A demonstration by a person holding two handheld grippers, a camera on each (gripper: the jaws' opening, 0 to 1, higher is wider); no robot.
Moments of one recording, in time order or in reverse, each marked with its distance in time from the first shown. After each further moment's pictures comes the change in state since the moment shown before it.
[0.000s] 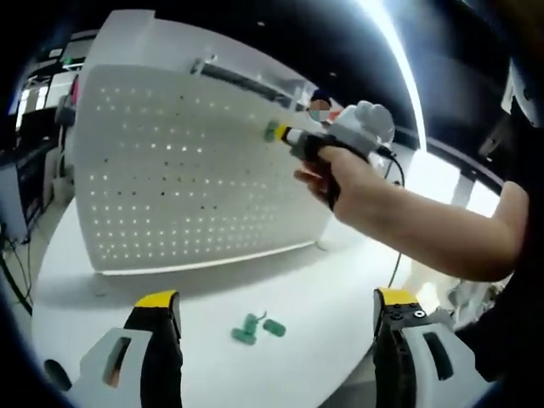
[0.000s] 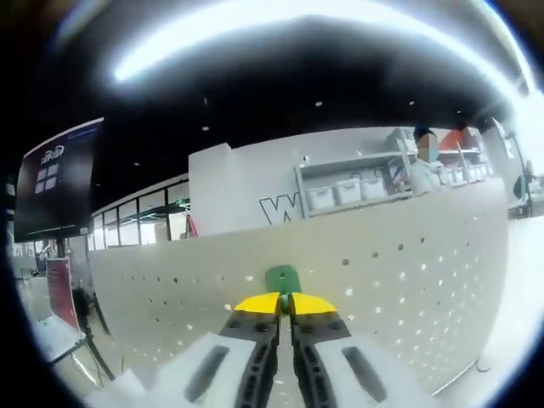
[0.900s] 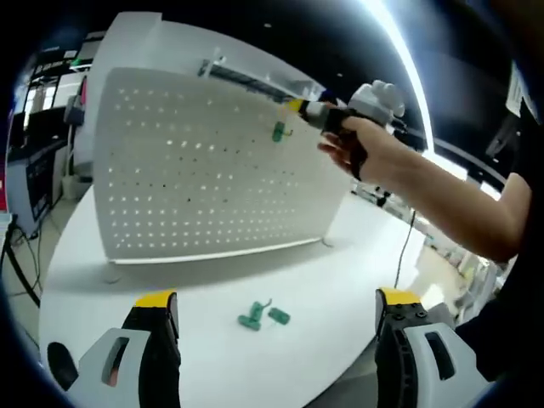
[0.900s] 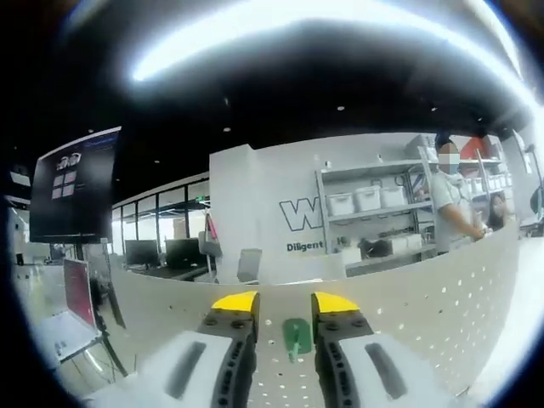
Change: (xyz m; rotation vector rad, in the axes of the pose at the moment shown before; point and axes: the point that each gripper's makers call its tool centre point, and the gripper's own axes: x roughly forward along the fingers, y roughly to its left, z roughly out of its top) left arm -0.028 0.004 -0.021 -0.009 0.005 0.050; right arm -0.016 0.009 0.058 -0.024 -0.009 0.126
